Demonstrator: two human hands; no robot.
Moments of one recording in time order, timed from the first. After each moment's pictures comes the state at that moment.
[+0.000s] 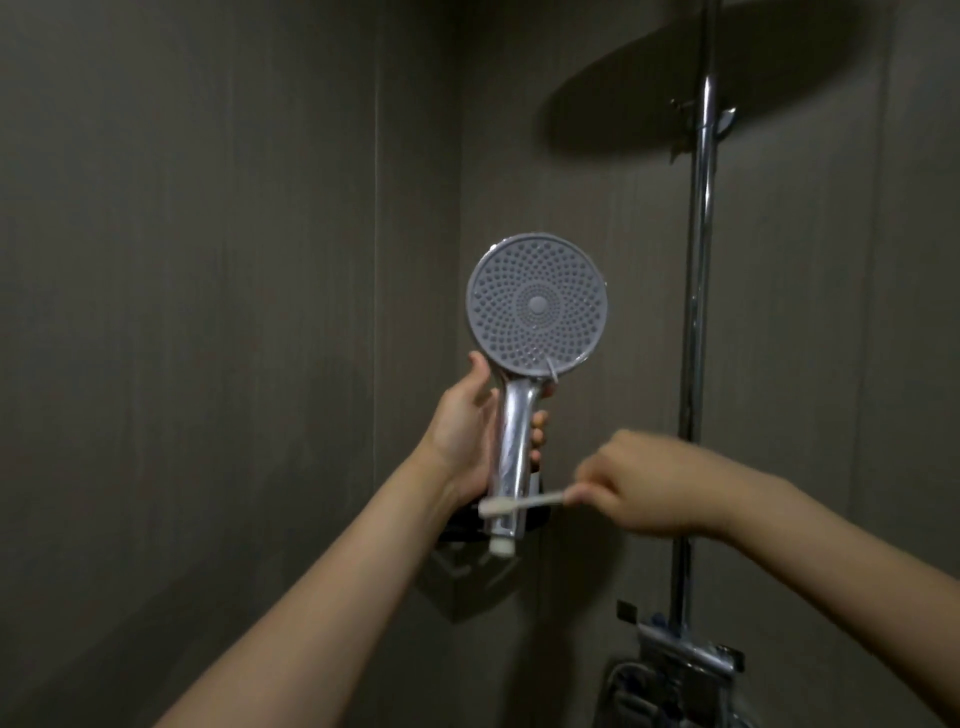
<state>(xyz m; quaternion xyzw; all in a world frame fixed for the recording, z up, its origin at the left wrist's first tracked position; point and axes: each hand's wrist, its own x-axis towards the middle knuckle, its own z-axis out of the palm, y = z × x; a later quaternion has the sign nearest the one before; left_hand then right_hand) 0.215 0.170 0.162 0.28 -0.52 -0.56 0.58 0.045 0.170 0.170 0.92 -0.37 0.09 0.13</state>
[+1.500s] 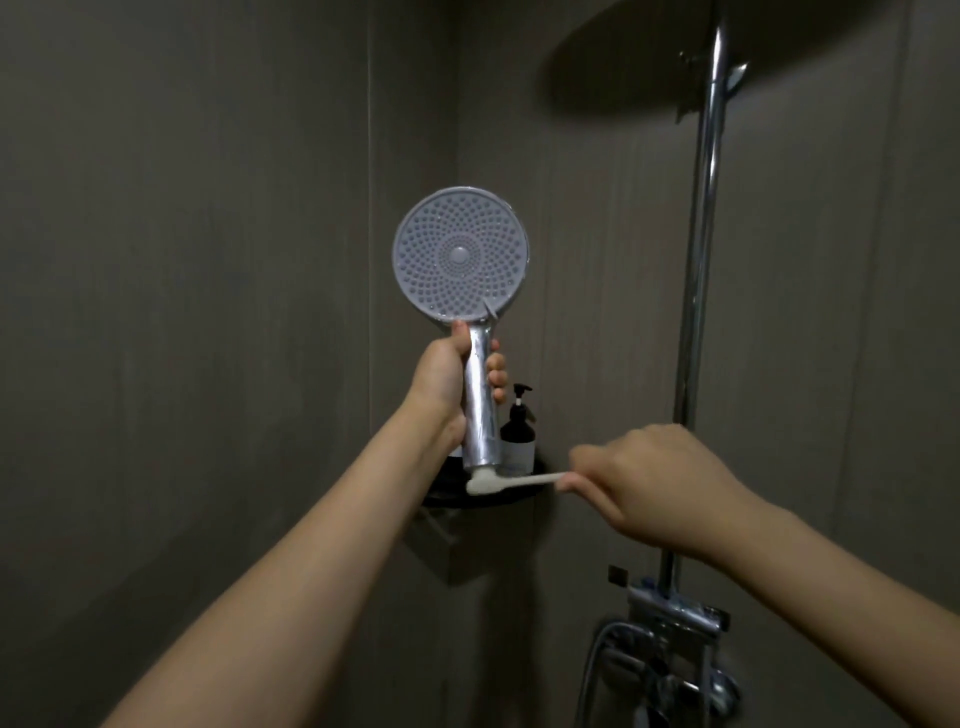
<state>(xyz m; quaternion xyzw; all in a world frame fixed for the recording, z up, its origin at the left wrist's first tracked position) 0.223 0.151 0.170 0.30 -0.43 -0.51 0.68 0.036 0.170 0.131 0.87 -0.28 0.20 0.36</state>
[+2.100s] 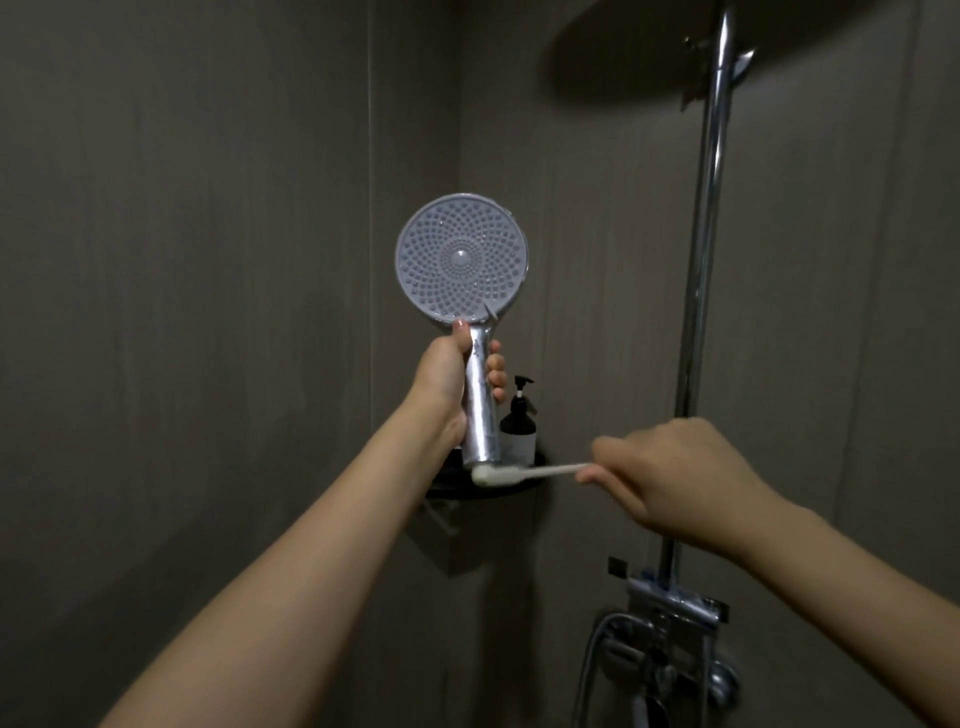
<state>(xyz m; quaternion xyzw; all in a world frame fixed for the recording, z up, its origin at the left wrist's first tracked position) 0.223 0.146 0.164 0.33 -0.41 -0.51 0.68 0.025 0.160 0.124 0.84 -0.30 0.23 0.39</state>
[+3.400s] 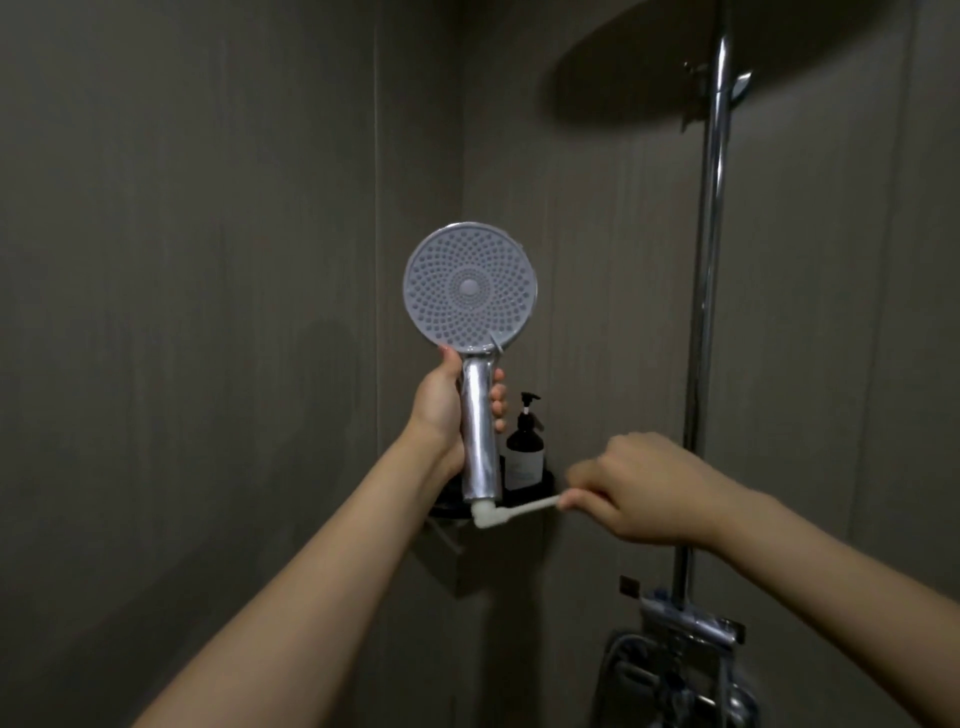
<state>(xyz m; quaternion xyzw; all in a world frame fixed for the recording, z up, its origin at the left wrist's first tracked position) 0.239 0.144 0.150 0.31 -0.44 -0.51 0.67 0.049 0.162 0.140 0.92 -0.31 0.08 0.23</state>
